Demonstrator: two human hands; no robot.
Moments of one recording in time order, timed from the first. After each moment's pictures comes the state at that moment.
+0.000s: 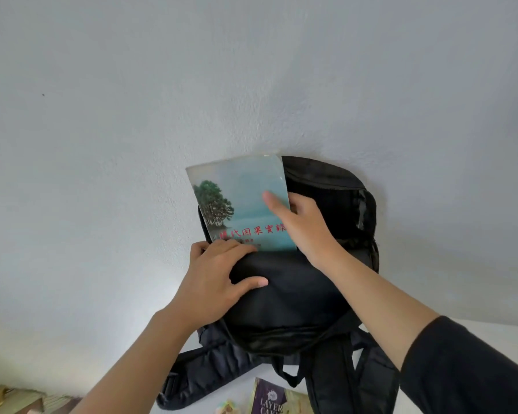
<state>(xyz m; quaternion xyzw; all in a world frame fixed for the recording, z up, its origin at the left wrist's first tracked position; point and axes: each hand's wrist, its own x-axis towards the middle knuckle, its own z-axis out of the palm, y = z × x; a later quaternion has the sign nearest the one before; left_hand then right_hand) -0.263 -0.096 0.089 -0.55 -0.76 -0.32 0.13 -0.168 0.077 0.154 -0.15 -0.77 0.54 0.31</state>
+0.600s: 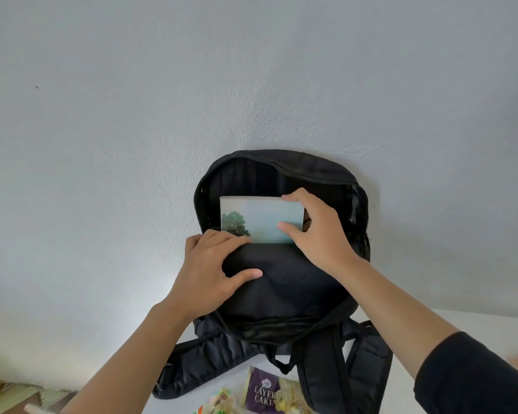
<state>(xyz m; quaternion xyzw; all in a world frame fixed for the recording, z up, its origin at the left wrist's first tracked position) -0.262 -0.096 0.083 -0.54 -0.75 -0.35 0.16 -0.129 0.098 0.132 -0.12 -0.88 0.25 0.37</state>
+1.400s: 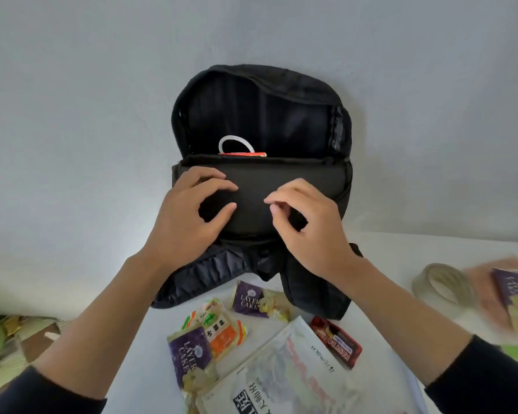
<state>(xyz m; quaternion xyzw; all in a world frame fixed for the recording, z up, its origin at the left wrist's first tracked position) -0.208 -0.135 0.093 -0.53 -0.74 -0.39 0.14 -0.044 0.022 0.085 -0.05 -0.88 0.21 0.43</state>
